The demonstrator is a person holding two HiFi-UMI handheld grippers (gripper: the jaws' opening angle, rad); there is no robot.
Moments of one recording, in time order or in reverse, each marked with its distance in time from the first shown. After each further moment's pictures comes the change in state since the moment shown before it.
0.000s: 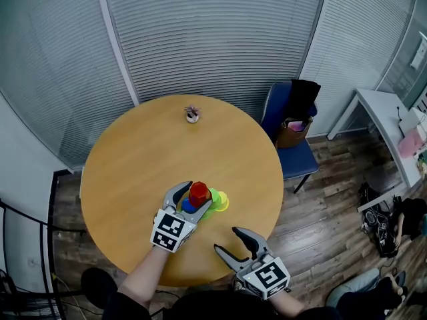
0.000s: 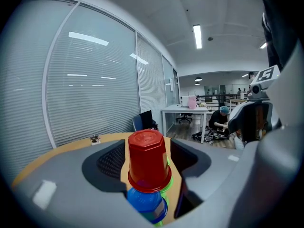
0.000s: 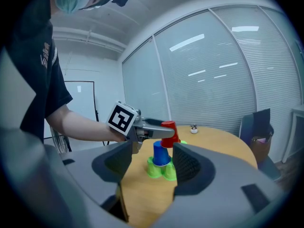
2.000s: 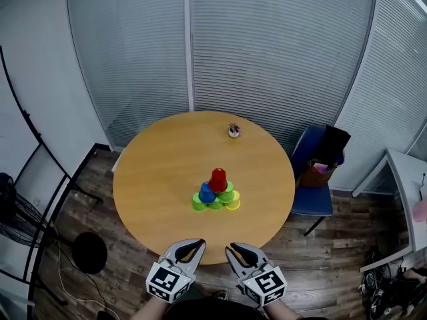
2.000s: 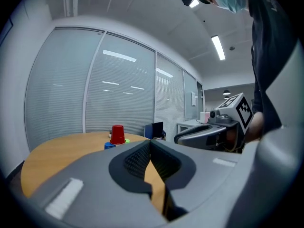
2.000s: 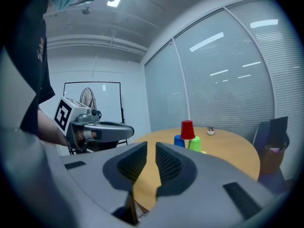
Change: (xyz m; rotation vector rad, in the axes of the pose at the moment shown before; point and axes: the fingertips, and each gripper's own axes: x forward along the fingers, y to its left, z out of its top) left arm -0.158 -0.191 0.010 -0.209 -0.140 0.338; right arm -0.099 0.038 -0.020 -0.095 0.008 0.250
